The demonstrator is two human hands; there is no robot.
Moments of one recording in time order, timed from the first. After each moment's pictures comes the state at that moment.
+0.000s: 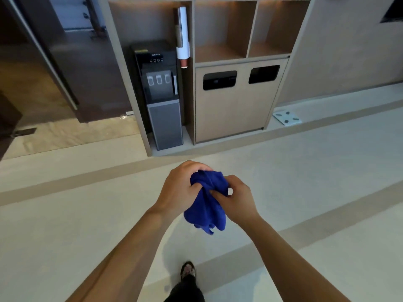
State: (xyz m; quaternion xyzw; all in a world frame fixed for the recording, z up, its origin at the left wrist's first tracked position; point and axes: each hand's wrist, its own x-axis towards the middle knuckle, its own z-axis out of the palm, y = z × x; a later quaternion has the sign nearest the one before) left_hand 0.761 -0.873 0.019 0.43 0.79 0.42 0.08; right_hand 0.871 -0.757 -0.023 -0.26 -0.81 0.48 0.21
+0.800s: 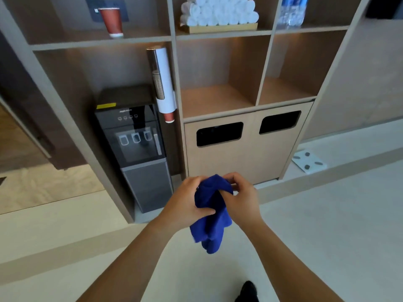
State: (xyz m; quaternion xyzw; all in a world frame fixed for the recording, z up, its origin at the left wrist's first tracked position) left_hand 0.353 -0.437 0.003 0.43 0.79 0.40 0.17; right_hand 0.457 -0.316 0.005 -0.23 -0.77 0.52 0.30
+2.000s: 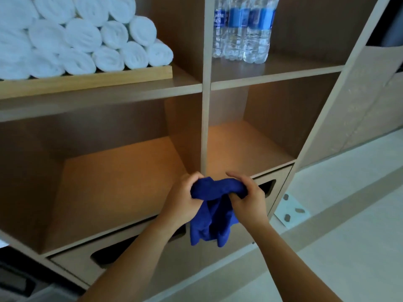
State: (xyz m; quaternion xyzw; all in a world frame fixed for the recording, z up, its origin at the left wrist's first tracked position) left_hand 0.070 0.169 0.041 0.46 0.74 0.47 0.15; right_hand 0.193 0.292 0.016 -0.26 -0.77 0.44 0.39
